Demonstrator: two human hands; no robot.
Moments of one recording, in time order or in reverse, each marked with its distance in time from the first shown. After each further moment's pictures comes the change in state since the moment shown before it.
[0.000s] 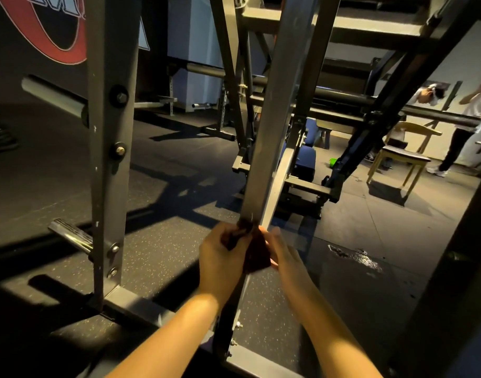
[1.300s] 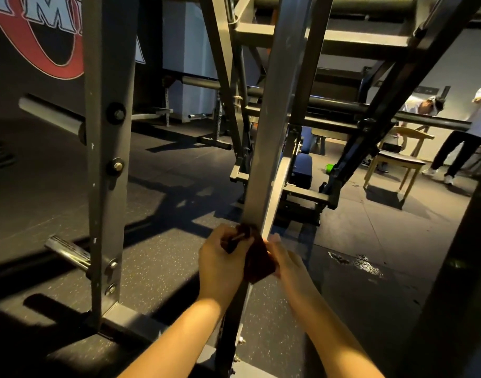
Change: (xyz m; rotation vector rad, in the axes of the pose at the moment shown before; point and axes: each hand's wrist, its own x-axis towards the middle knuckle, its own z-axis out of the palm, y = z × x) left_hand 0.014 0.015 0.001 -0.020 -0.011 0.060; right_hand 0.006 0.002 0.002 -0.014 0.021 -0.006
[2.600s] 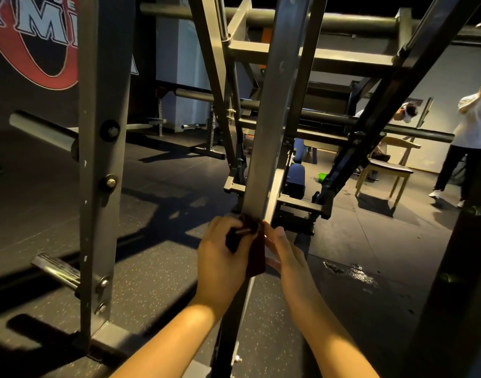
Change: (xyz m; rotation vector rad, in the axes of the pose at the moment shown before) left_hand 0.025 0.020 -0.001 0.105 -0.028 0.377; right_hand -0.001 -0.044 -0.004 0.092 0.033 -0.120
